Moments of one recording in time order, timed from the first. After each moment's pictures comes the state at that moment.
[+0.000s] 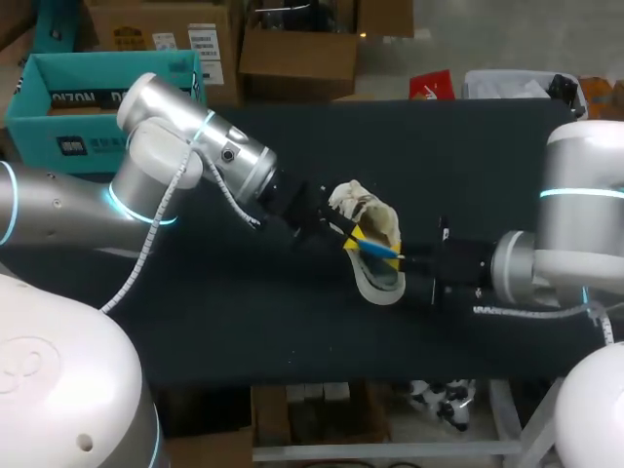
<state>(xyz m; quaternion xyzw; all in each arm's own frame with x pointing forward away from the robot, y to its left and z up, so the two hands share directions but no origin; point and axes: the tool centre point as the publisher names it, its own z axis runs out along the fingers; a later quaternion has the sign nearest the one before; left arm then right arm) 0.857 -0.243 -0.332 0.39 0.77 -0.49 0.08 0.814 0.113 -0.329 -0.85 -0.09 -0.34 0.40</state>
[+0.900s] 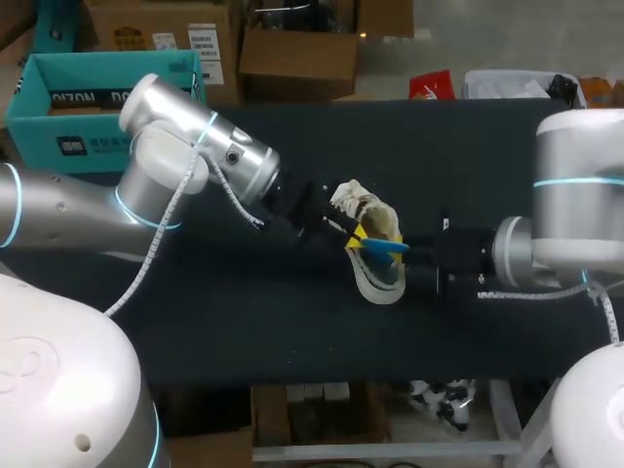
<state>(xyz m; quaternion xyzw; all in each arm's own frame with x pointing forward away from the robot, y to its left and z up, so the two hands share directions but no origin) 0.866 -0.248 -0.337 0.39 0.78 -0.48 0.10 0.838 0.104 -0.340 -0.85 -0.13 -0.33 0.38</state>
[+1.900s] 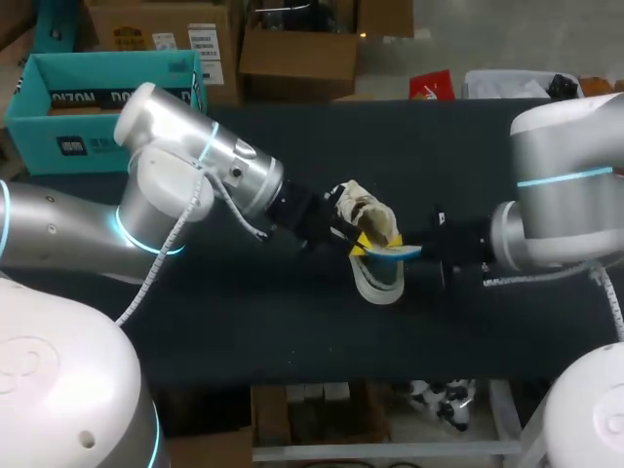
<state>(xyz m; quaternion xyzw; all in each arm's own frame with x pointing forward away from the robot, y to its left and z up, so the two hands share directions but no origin) 0.854 -0.251 -0.338 0.39 0.80 -0.43 0.15 0.845 0.099 -0.349 -0.86 -0.19 -0.31 0.35</state>
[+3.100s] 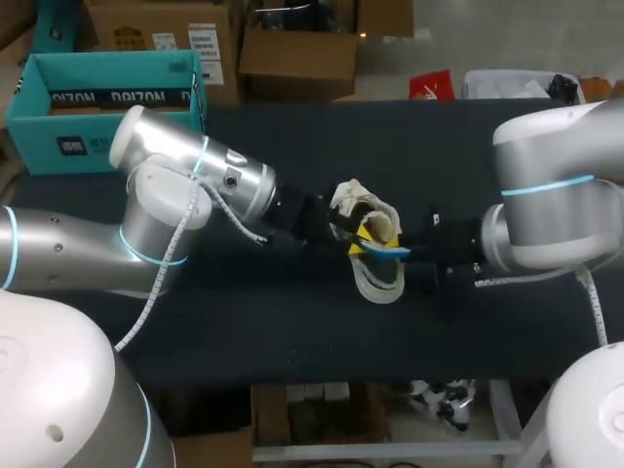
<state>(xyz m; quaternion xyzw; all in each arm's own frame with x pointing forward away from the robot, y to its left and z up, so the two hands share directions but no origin) 0.875 -0.252 -0.348 0.35 0.79 -0.47 0.17 0.856 0.102 -0.367 -0.87 -0.16 -0.30 0.34</state>
